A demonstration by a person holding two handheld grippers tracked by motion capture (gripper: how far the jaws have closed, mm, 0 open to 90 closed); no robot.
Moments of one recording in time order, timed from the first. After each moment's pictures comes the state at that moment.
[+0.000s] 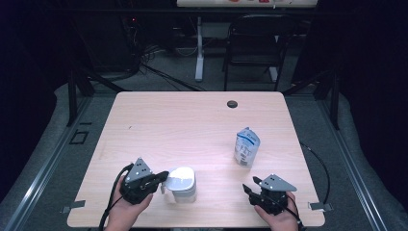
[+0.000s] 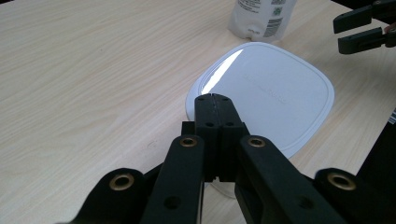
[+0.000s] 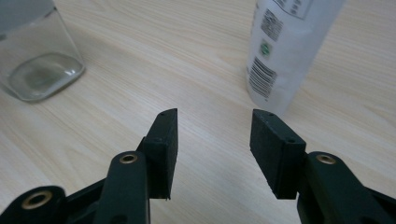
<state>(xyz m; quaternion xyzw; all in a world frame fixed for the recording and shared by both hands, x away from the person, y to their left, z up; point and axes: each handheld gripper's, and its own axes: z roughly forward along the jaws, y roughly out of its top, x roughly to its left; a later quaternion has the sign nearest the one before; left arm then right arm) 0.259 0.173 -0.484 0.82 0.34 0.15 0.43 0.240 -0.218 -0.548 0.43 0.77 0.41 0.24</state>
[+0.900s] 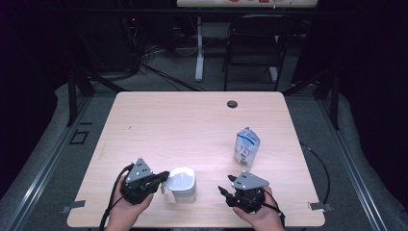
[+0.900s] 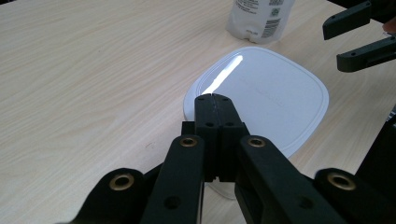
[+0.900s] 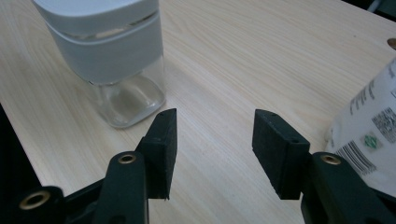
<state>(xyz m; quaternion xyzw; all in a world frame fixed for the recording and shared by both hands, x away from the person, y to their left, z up) 0.259 0.172 -0.484 0.82 0.34 0.15 0.43 0.242 -0.153 -0.515 0.33 0.83 0.41 0.21</state>
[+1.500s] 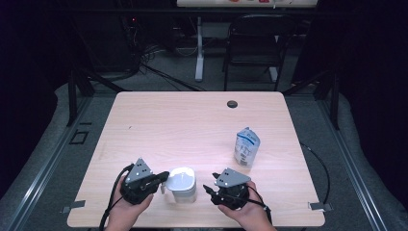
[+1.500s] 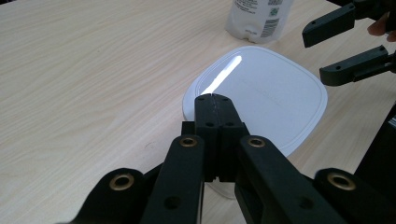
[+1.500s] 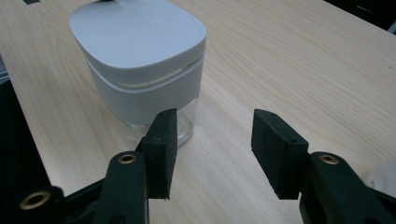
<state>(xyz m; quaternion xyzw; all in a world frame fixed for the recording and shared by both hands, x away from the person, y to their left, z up) 0.259 0.173 -0.484 0.82 0.34 0.15 0.43 0.249 -0.114 -0.505 0.29 0.84 0.41 0.20</state>
